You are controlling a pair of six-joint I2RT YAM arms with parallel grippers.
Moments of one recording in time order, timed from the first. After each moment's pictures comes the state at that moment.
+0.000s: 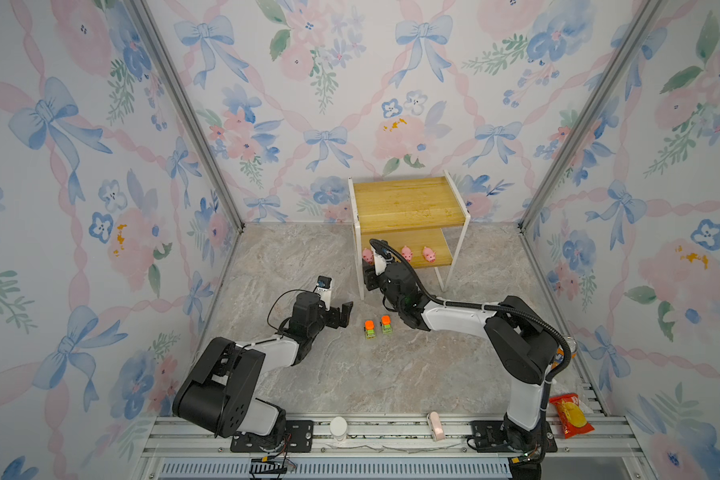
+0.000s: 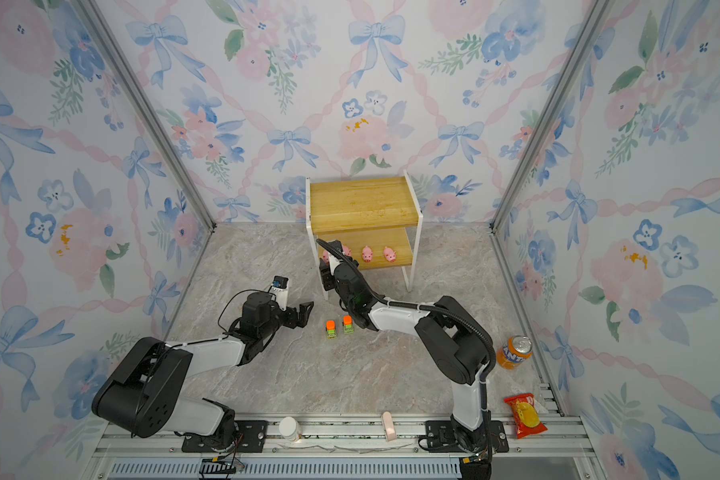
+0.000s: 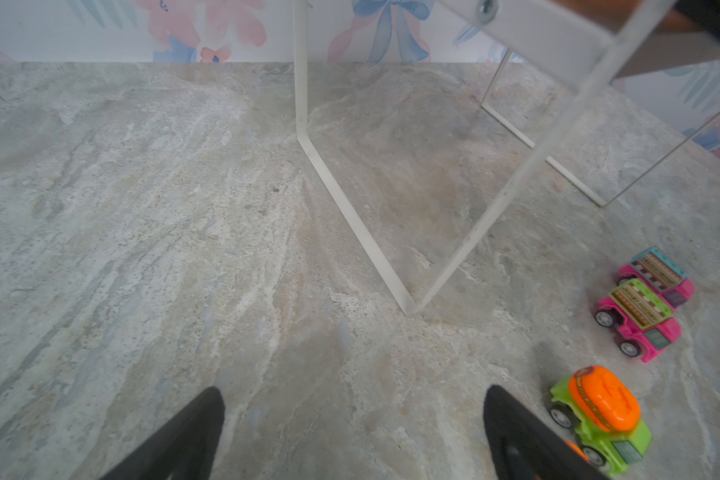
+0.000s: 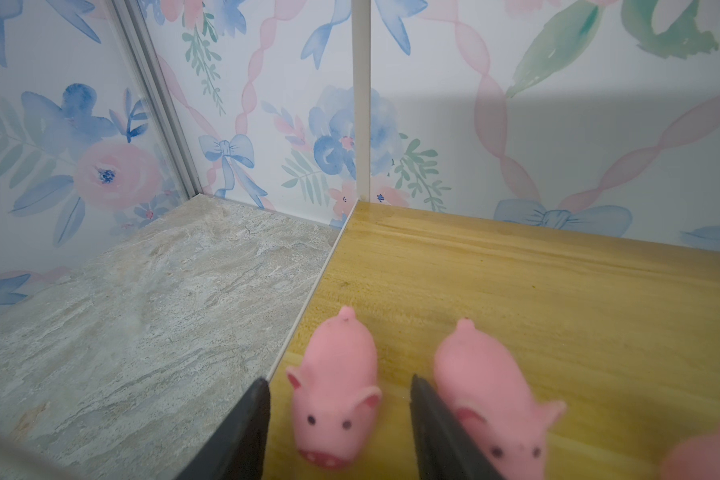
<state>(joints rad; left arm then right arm) -0.35 1.44 0.42 0.55 0.09 -0.12 0.81 1.92 1.17 0.58 0.37 0.09</state>
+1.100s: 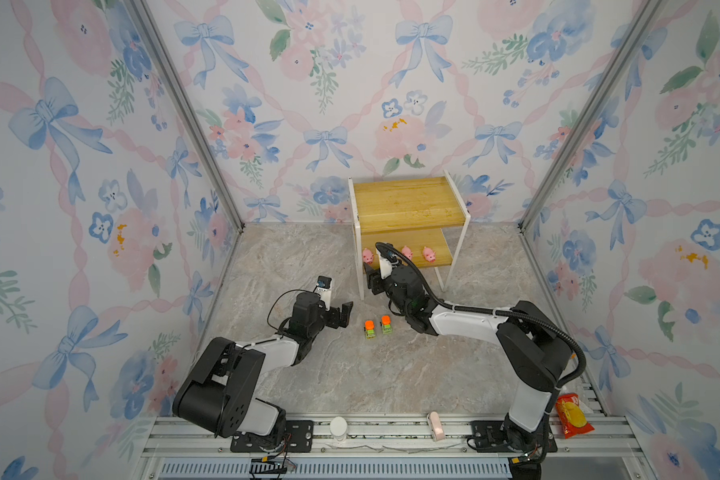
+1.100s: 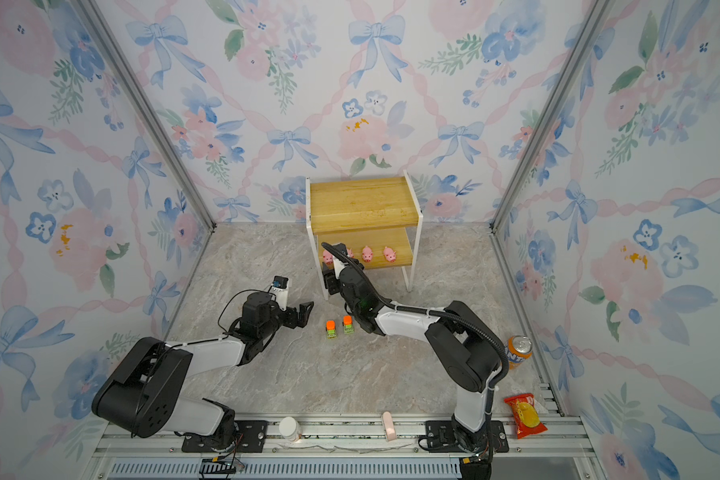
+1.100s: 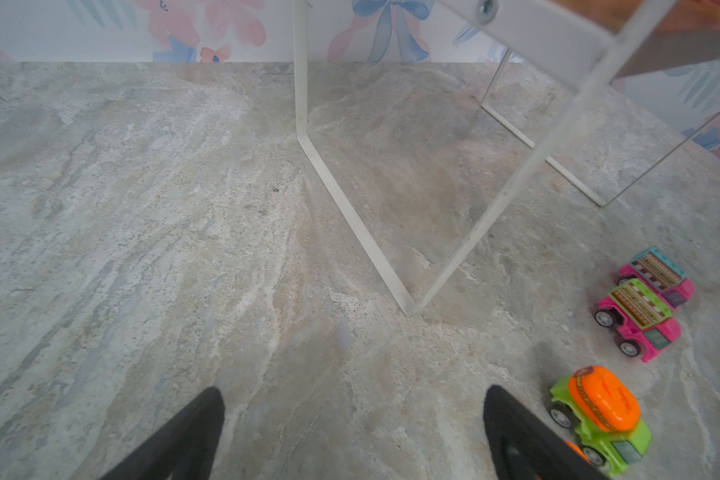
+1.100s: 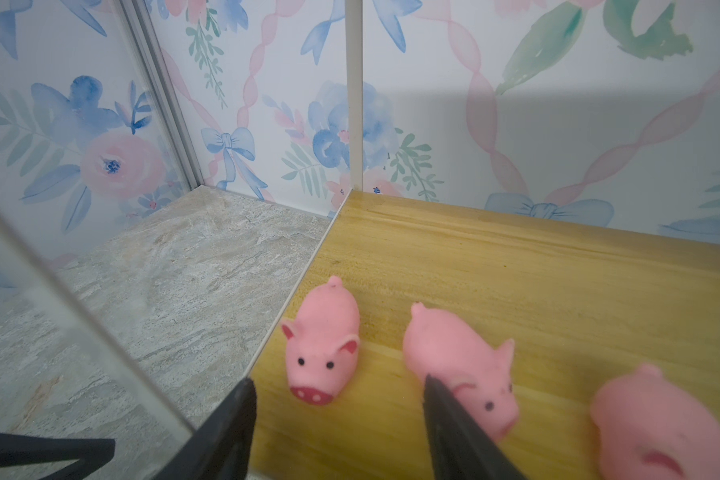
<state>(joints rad) -0.35 1.44 0.42 0.55 0.09 -0.12 0.81 1.83 1.08 0.57 0.36 0.08</state>
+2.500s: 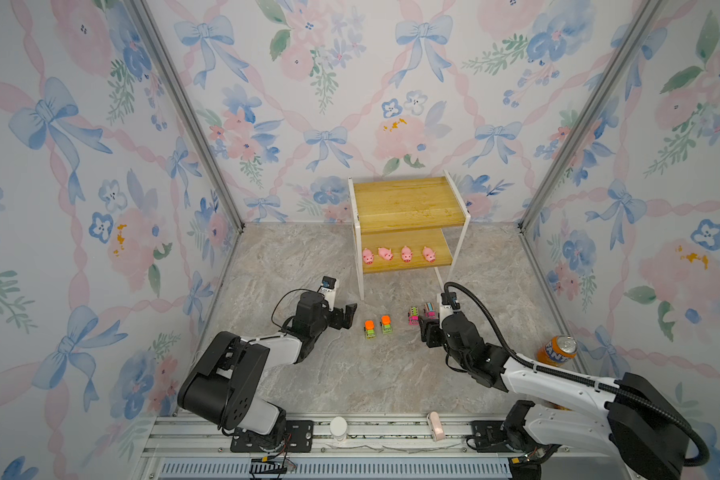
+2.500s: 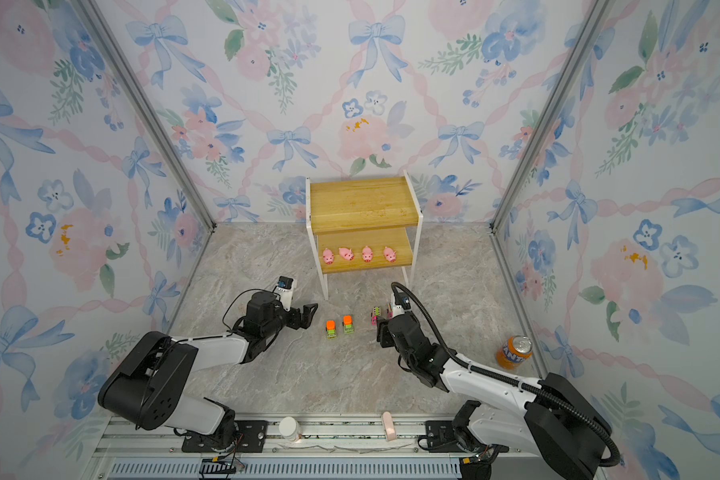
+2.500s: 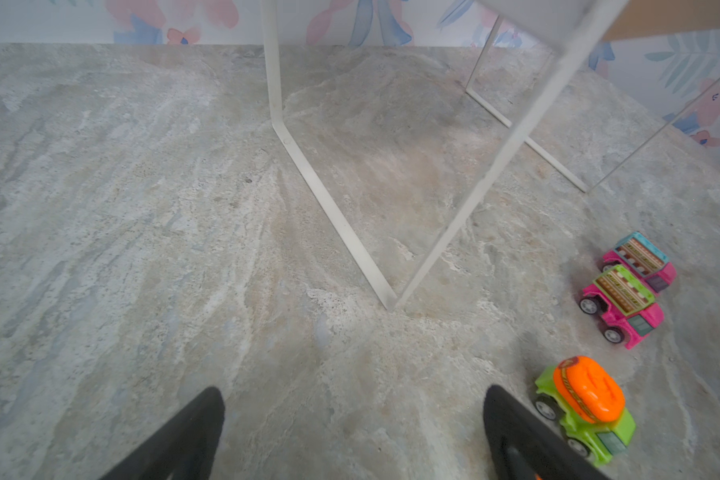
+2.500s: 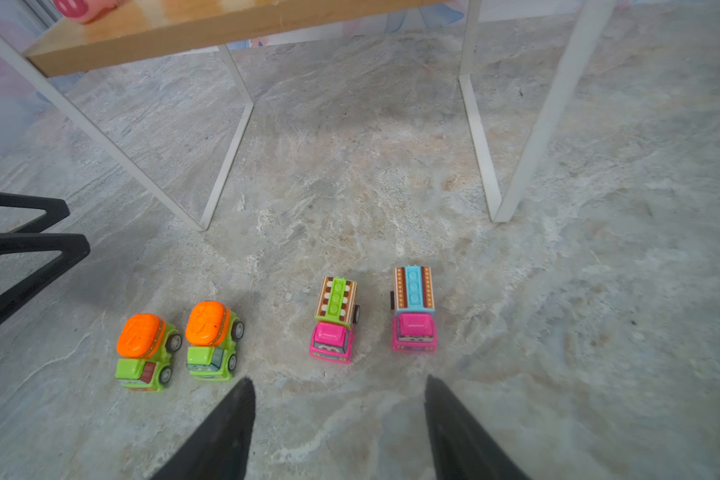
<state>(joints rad) -0.37 1.49 0.44 0.55 0.13 -0.12 0.81 1.15 0.43 0.14 0.42 0.48</state>
